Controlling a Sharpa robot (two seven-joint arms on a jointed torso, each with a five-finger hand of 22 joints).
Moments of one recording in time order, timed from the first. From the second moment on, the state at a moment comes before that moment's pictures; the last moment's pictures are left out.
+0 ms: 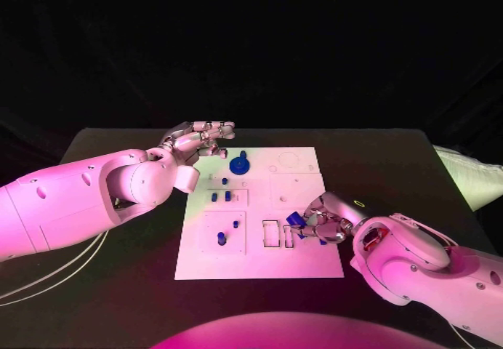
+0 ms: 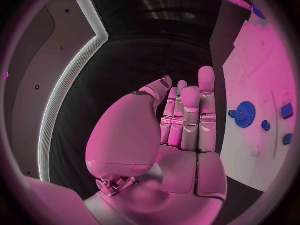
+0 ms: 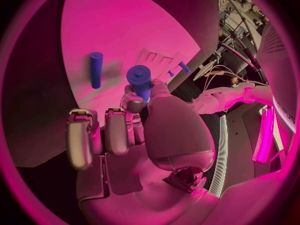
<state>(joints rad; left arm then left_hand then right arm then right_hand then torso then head) 1.20 -0.84 -0.05 1.51 0.12 -0.22 0.28 1.40 -0.13 0.37 0.05 0.11 1.02 0.17 0.13 0.07 1.12 0.10 0.27 0.18 1.26 0.01 1.09 0.67 0.16 1.27 0.11 0.45 1.01 0.73 -0.99 0.21 1.96 -1.59 -0.37 -0.59 1.28 0.00 -0.11 0.29 0.41 1.11 0.08 0.25 0.15 1.35 -0.01 0.97 1.01 1.47 -0.07 1.38 1.26 0.05 1.46 0.04 1.48 1.31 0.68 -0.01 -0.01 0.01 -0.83</state>
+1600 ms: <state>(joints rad) 1.20 -0.84 -0.05 1.52 0.11 -0.20 0.28 1.40 -0.13 0.37 0.05 0.12 1.01 0.18 0.14 0.07 1.11 0.10 0.28 0.18 1.26 0.01 1.09 0.67 0.16 1.26 0.11 0.45 1.01 0.74 -0.88 0.21 1.91 -1.48 -0.29 -0.60 1.13 0.00 -0.23 0.27 0.11 1.12 0.07 0.27 0.25 1.35 -0.01 0.87 1.01 1.47 -0.07 1.36 1.23 0.05 1.46 0.04 1.47 1.31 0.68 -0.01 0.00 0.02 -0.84</state>
